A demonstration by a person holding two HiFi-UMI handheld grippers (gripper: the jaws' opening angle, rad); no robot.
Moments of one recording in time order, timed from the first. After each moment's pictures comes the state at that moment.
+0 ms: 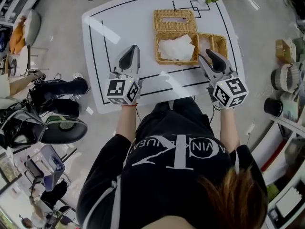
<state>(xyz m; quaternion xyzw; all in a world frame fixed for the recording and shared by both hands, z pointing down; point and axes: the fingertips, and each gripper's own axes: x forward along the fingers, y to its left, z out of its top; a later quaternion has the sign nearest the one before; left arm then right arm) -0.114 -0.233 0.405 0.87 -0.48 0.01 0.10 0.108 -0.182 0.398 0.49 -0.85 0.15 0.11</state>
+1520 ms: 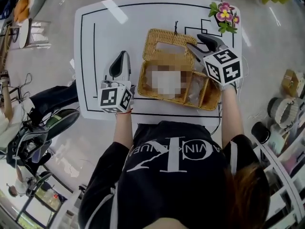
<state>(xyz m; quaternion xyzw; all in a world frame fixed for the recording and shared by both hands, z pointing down) -0.103 -0.338 0.451 0.78 -0.61 0.06 0.14 0.118 -0.405 0.479 0.30 -0.88 0.20 0.31</state>
